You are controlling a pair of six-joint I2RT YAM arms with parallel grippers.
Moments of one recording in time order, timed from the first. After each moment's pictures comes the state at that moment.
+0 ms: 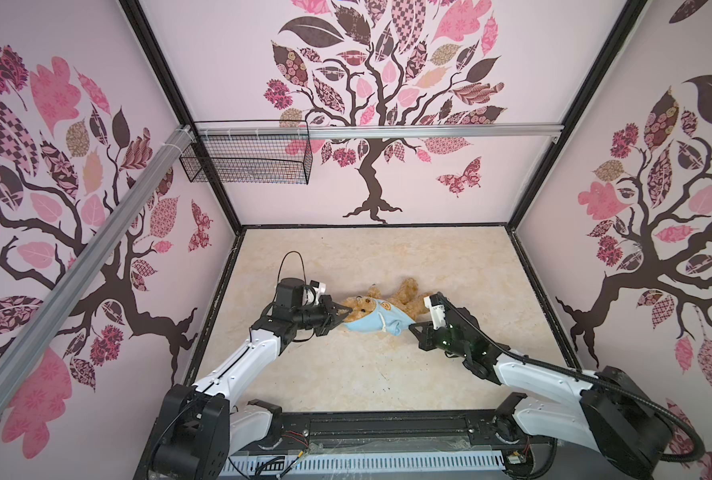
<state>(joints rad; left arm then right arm) -0.31 1.19 0.64 -0.09 0.77 -1.03 0.61 1.21 0.36 0.29 -0.23 0.52</state>
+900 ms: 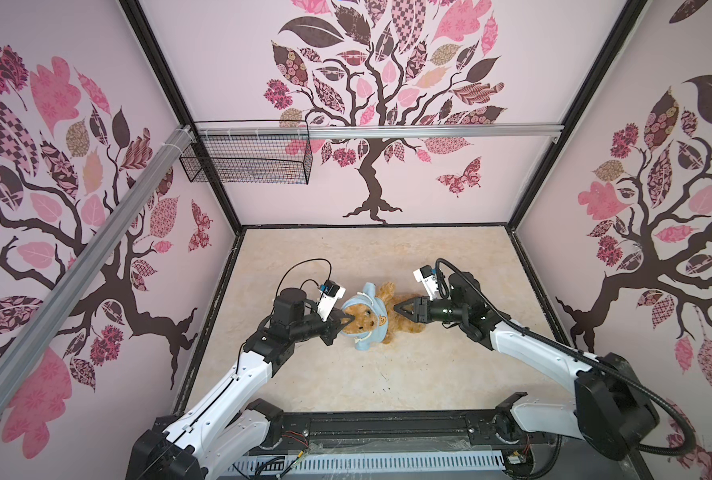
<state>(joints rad) -0.43 0.95 0.60 -0.17 0.58 0.02 0.49 1.31 0.69 0.16 -0.71 0.62</state>
